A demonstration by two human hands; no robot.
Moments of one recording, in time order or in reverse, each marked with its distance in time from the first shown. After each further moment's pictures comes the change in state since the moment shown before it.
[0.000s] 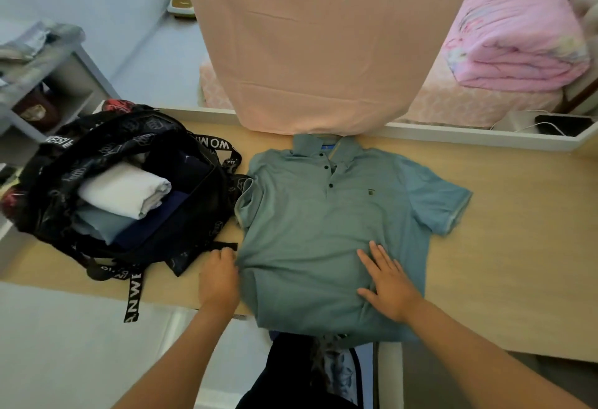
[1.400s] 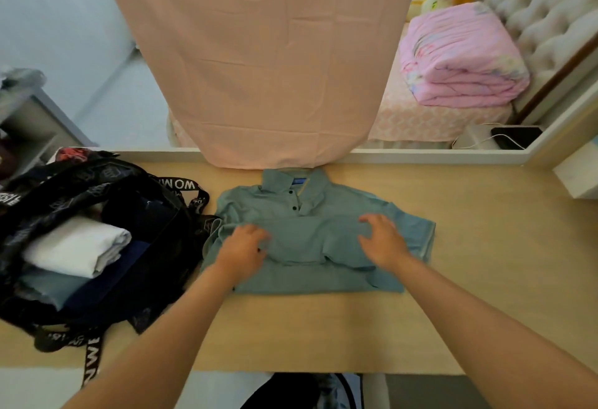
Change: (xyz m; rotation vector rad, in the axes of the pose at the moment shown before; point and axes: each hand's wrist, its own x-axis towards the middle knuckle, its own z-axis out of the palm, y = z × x) left_hand 0.103 0.133 -0.038 0.113 -0.313 0.449; right_hand 0.068 0.043 -0.117 0.431 0.372 0.292
